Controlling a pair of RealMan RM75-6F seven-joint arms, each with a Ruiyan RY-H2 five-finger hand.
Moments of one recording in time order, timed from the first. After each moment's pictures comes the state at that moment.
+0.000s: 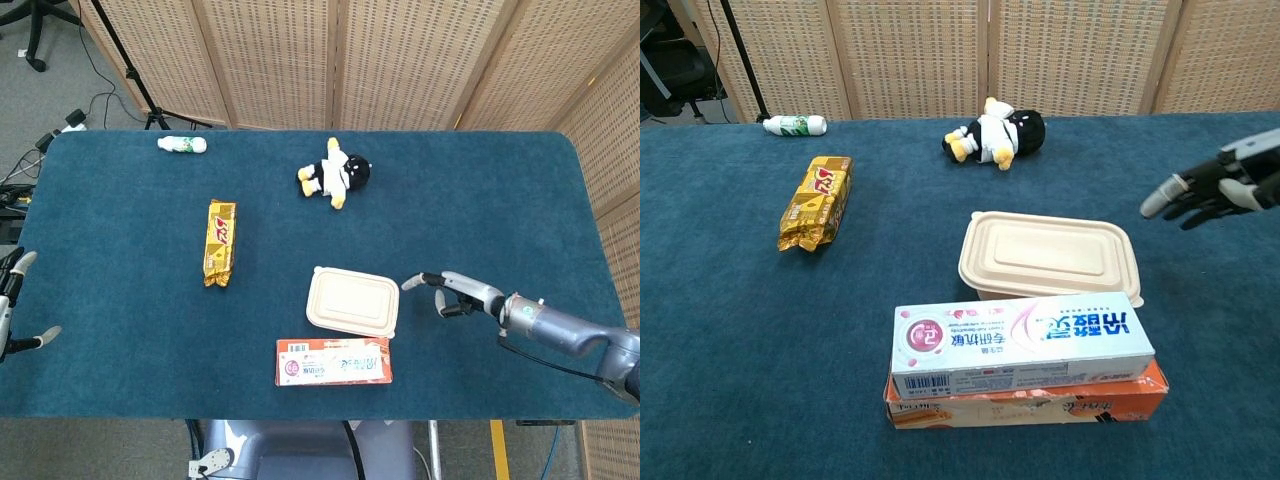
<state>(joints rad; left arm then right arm) -0.15 -1.05 -0.09 -1.59 1.40 1.39 -0.11 1.05 -1.10 -0.44 -1.25 -1.88 0.88 1.72</state>
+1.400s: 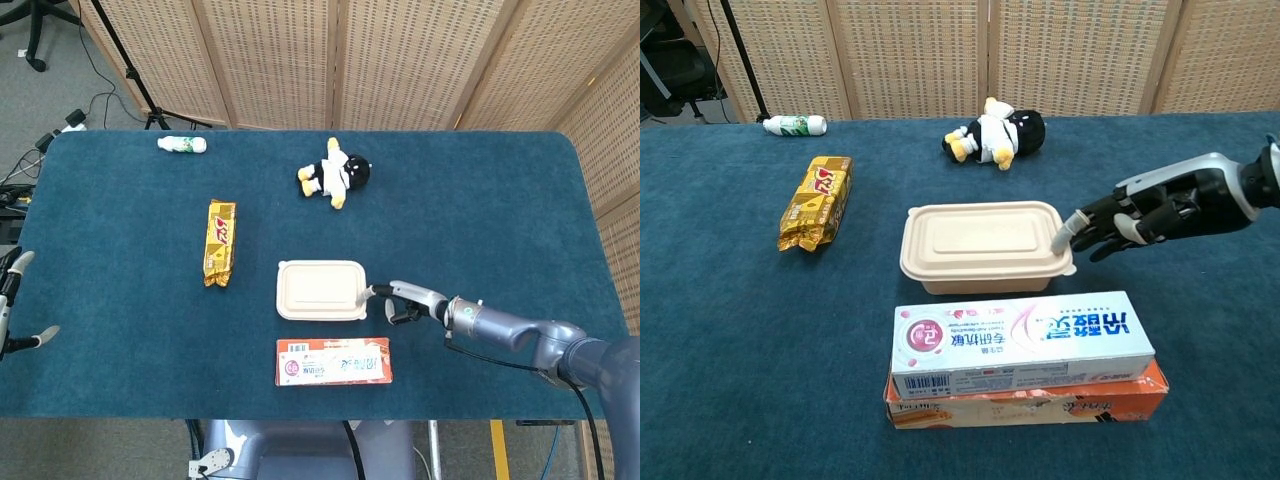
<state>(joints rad) -0.15 -1.05 -0.09 -1.59 1.39 1.38 -0.11 1.16 -1.29 -0.35 -1.26 -1.78 0.78 1.74</state>
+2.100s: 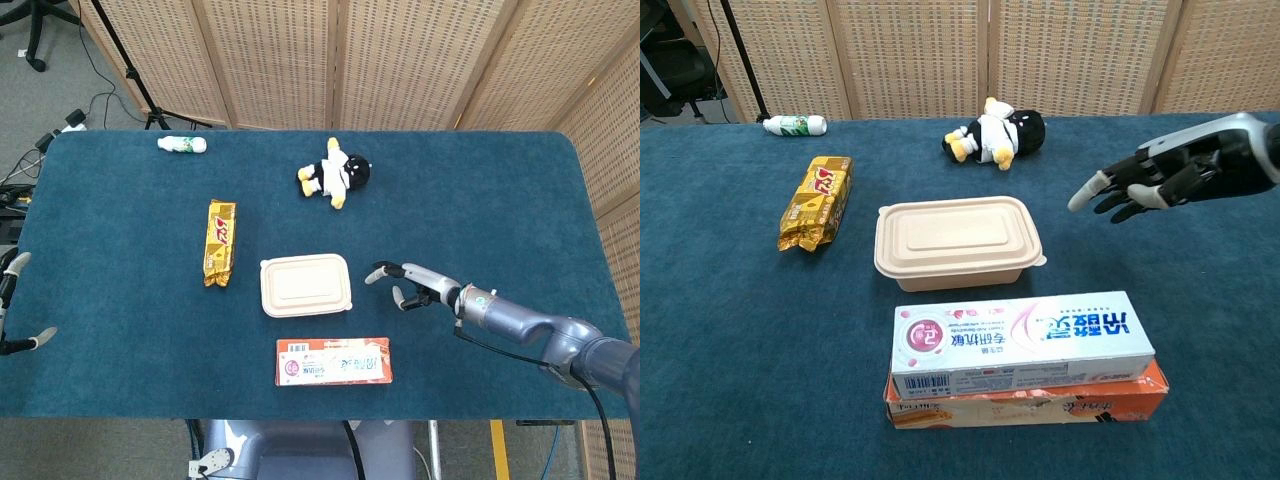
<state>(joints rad) -0.14 -1.04 -0.08 -1.59 1.40 1.39 -0.14 1.13 -1.18 -0.32 -1.32 -1.70 0.76 1.61</state>
